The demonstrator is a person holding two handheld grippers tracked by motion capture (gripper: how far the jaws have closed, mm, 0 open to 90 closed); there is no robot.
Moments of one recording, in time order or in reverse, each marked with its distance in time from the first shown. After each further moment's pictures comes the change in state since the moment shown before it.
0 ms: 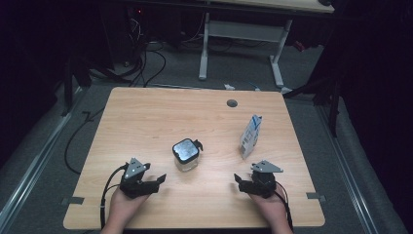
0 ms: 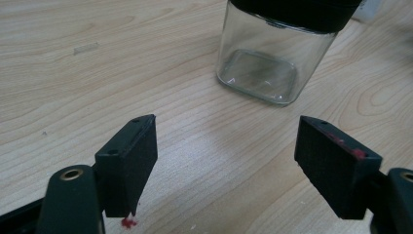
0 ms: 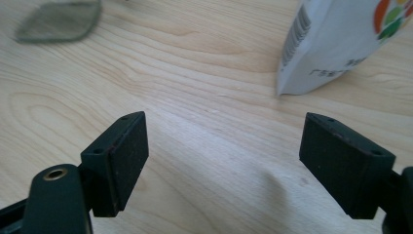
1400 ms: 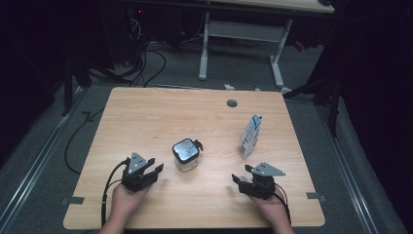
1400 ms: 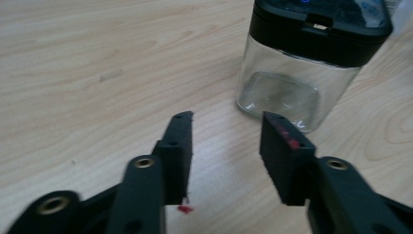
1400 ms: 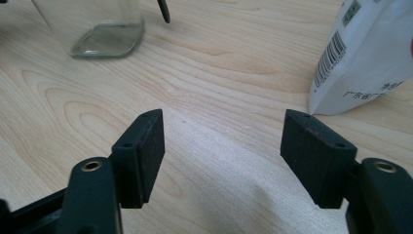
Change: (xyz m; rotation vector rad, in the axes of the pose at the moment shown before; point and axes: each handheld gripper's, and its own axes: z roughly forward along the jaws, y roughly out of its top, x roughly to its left) left arm 0.002 0.016 0.010 -0.037 0.078 0.038; right arm 0.006 -0.002 -0.005 -0.078 0.096 -0.028
